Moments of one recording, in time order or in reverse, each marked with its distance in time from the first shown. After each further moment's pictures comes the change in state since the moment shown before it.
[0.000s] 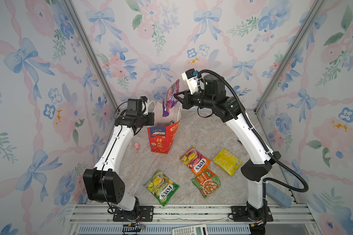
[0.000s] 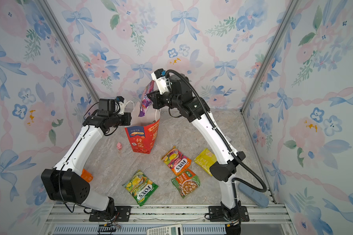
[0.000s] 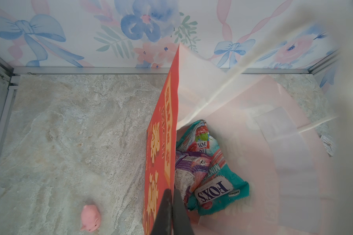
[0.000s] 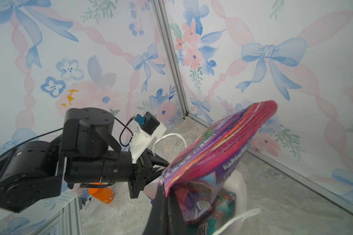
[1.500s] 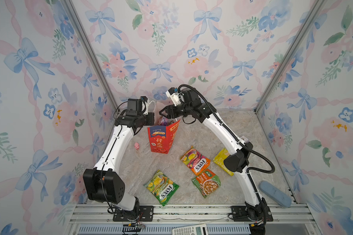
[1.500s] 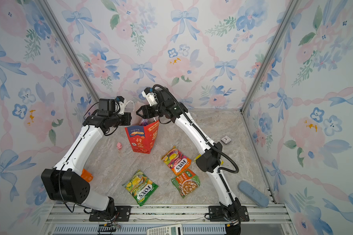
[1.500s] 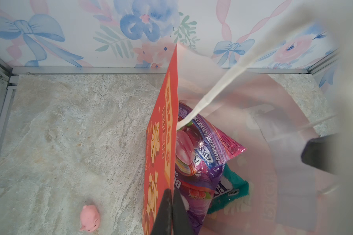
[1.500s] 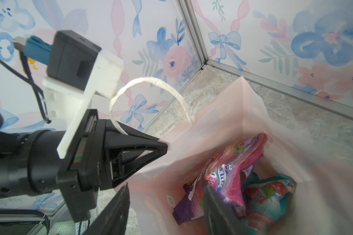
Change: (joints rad) left arm 0.000 0.000 -0.001 0.000 0.003 0.000; right arm 0.008 0.290 0.090 -0.007 -0.172 0.105
